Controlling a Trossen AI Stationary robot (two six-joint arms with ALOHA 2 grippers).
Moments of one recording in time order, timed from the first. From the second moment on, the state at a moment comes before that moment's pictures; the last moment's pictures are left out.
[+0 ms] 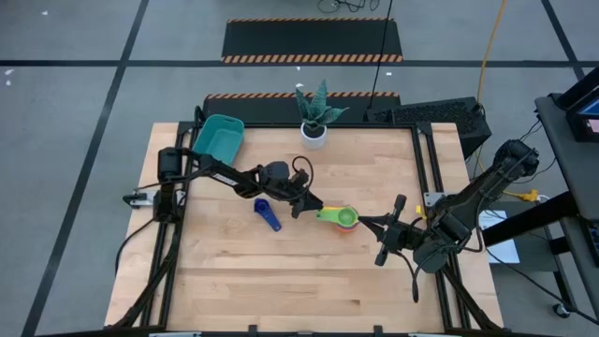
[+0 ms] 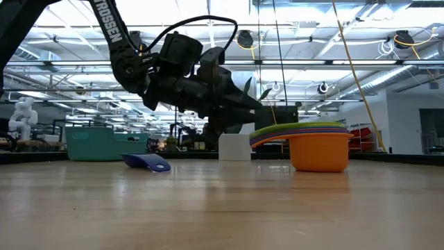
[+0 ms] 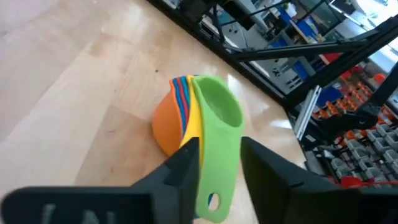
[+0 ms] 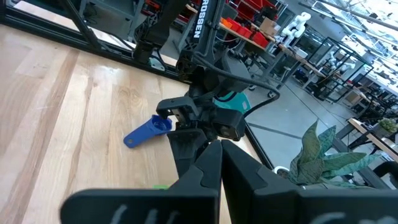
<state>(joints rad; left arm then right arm) 0.18 1.98 0.88 0.82 0.48 -0.58 0.75 1.10 0.79 -0.21 1.12 0.01</state>
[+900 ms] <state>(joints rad) 0.01 1.98 0.88 0.83 0.15 -0.07 0.75 1.10 0.76 -0.20 1.09 0.09</state>
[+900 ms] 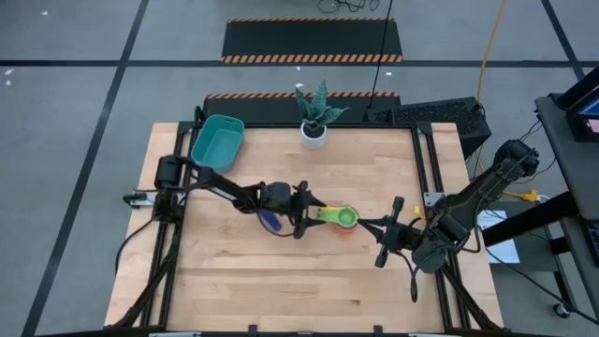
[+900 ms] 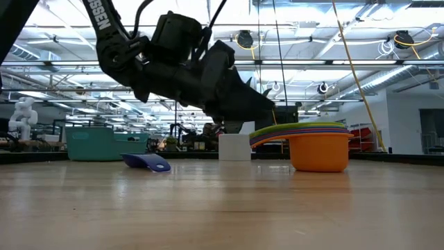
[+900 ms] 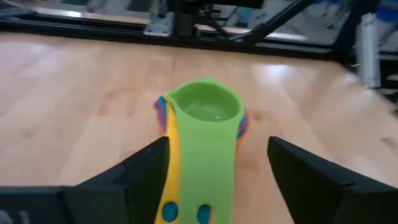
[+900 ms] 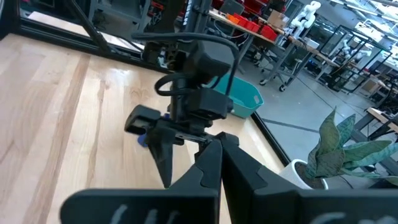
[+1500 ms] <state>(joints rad) -0.01 1.98 0.88 0.71 -0.01 -0.04 0.75 1.10 0.76 -0.20 1.10 0.09</state>
